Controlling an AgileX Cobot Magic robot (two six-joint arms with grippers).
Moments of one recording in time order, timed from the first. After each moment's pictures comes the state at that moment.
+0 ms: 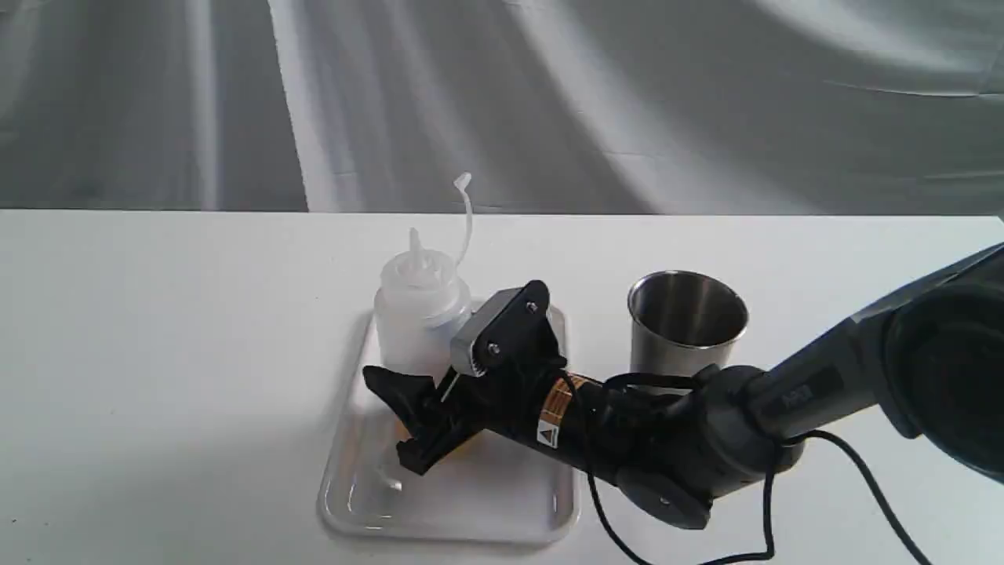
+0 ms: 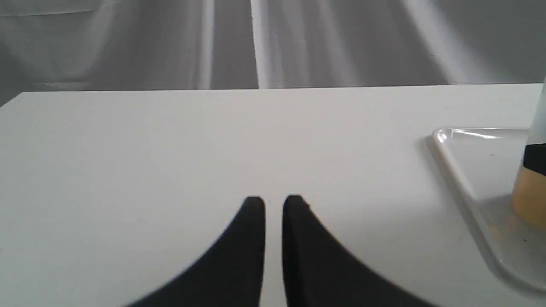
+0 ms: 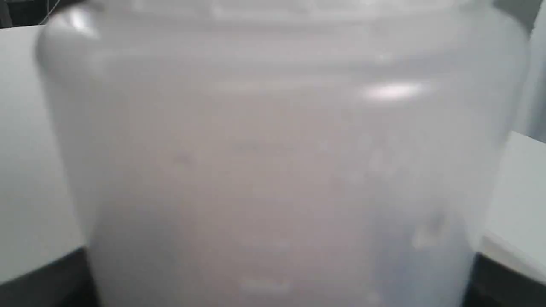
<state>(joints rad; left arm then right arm) 0.06 0.00 0.00 -0.02 0.29 0.04 0.40 2.34 -1.15 -0.50 -1.02 0.18</state>
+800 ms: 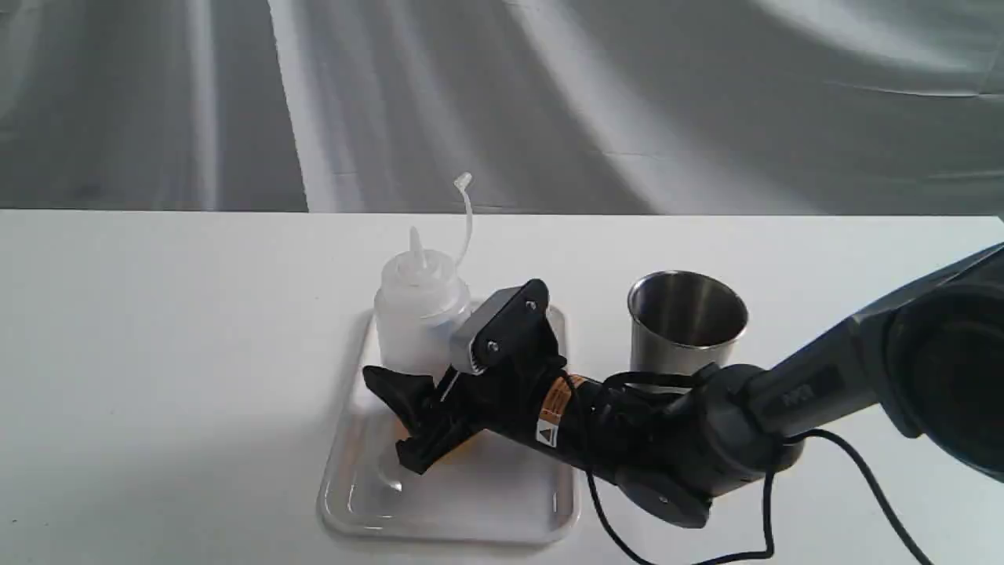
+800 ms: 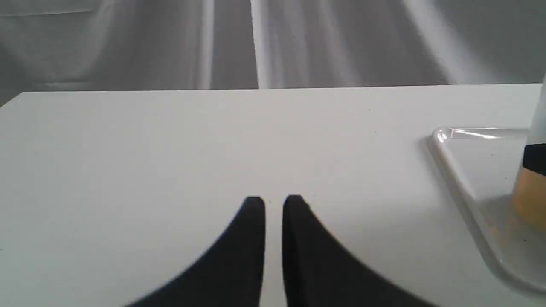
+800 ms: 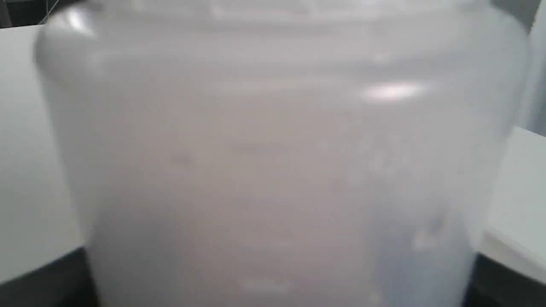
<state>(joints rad) 0.06 0.00 0.00 -0.02 0.29 0.04 0.40 2.34 -1.15 -0.50 -1.00 0.19</state>
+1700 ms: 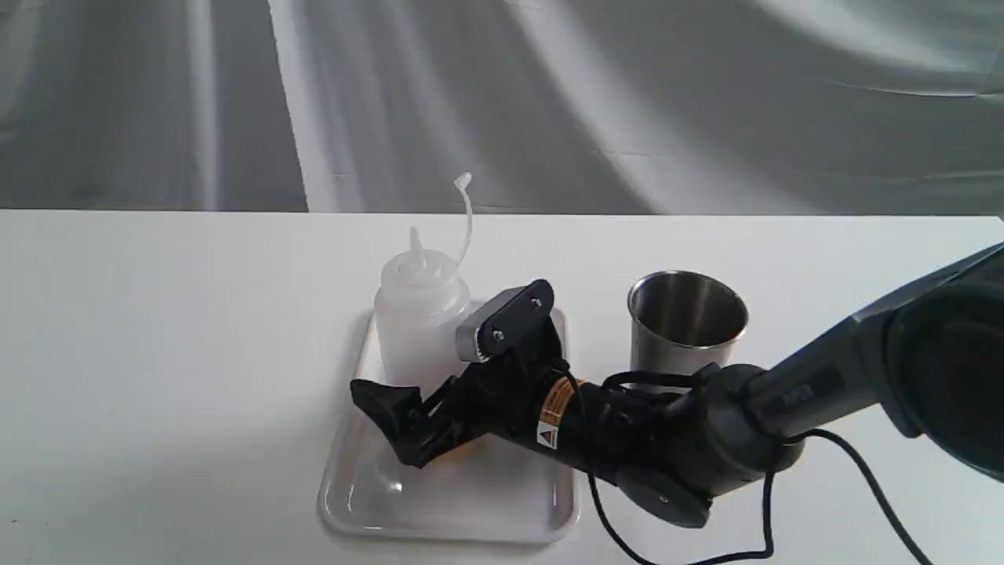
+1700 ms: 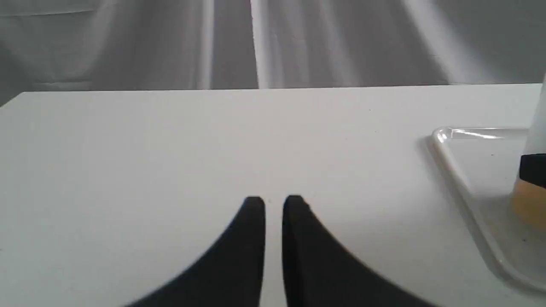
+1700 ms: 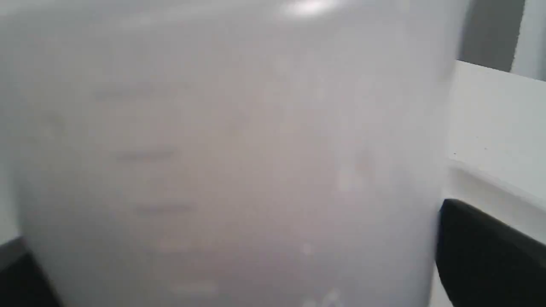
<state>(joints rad) 0.06 0.00 0.00 -0.02 0.29 0.04 0.40 2.34 -1.15 -0.50 -0.96 0.32</state>
